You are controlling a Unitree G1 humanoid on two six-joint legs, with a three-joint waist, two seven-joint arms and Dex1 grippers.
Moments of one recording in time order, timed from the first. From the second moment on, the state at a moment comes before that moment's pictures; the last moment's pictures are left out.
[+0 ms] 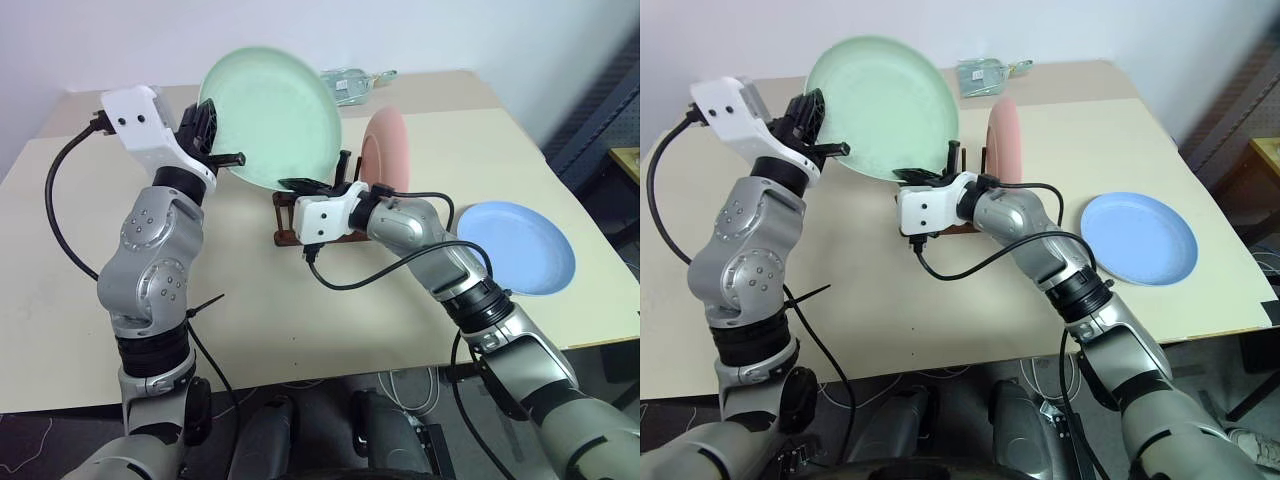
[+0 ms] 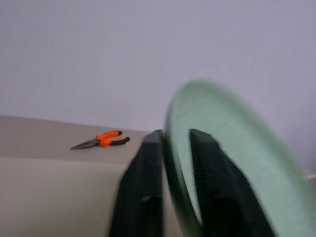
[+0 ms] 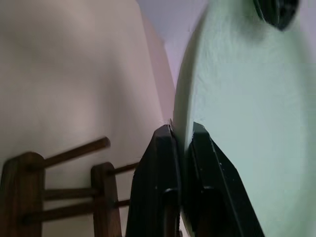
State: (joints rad) left arm -0.60 0.19 0.25 -0.41 -0.50 0.66 0.09; right arm -0.82 -0.36 0.45 0.13 -0.42 -0.18 0.52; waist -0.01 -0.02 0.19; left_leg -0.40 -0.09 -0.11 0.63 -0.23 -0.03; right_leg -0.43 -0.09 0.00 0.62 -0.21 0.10
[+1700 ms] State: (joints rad) left arm -0.01 0.36 0.01 -0.35 -0.20 0.18 -0.38; right arm -0.65 -0.20 0.03 -0.27 0.47 0.63 0.31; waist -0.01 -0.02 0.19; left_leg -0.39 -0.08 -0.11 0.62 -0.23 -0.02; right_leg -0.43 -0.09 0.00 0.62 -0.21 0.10
